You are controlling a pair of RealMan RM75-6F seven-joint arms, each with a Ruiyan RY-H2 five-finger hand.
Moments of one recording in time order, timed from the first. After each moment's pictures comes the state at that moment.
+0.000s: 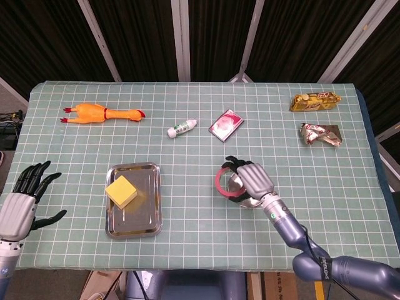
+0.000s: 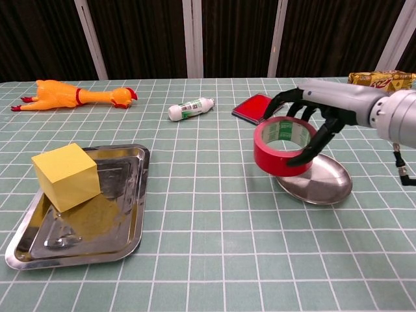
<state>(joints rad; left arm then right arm) -0.16 -1.24 -0.03 -1.47 1.65 1.62 -0.13 0.71 -1.43 0.20 -1.62 -1.10 0.91 -0.16</state>
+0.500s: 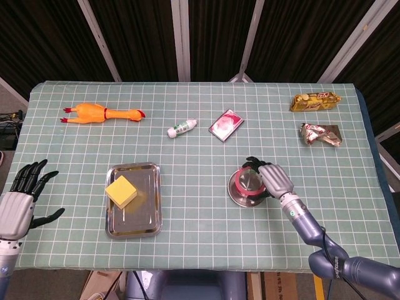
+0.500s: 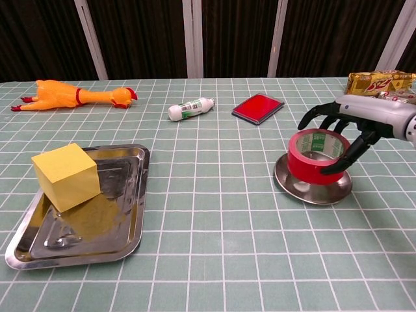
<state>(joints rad) -0.16 -1.25 -0.04 -1.47 1.63 1.61 -0.12 0.65 -1.42 0.15 -1.45 -1.24 0.89 0.09</state>
